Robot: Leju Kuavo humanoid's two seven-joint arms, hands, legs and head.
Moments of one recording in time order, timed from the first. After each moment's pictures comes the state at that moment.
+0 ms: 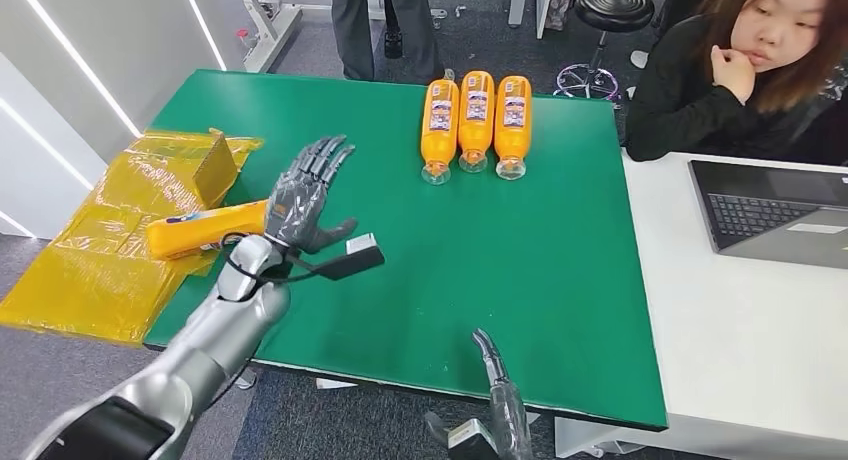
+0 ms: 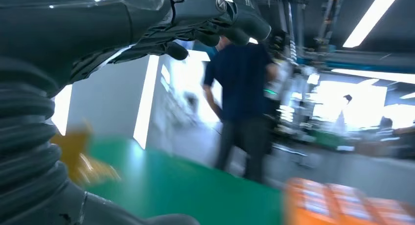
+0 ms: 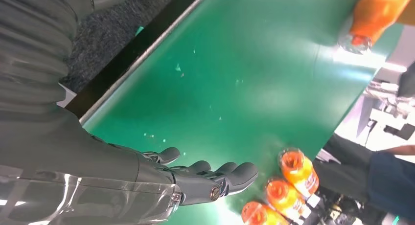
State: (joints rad) left arm -0.60 0.07 -0.49 -0.68 -0.86 0.55 -0.46; right arm 0.00 -0.06 0.68 -1.23 0.36 -0.68 -0.55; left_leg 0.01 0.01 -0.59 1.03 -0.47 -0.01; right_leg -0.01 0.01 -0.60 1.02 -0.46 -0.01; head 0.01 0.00
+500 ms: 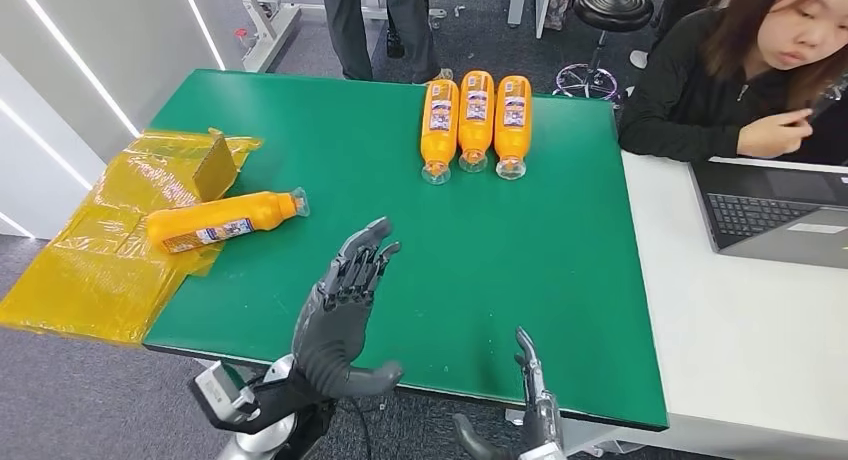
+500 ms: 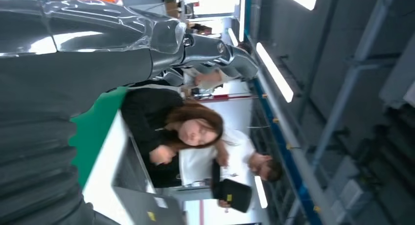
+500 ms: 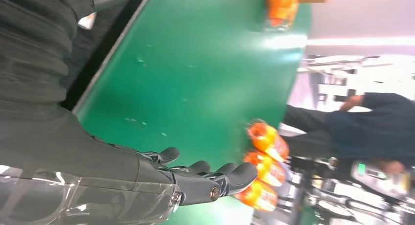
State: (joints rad) left arm -0.07 -0.07 -0.51 -1.48 0.04 -0.18 -0.70; right arm 0.13 -0.15 0.65 -1.55 0.12 -0.68 -0.70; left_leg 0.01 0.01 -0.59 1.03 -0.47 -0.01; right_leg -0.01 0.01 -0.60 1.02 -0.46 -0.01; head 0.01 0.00
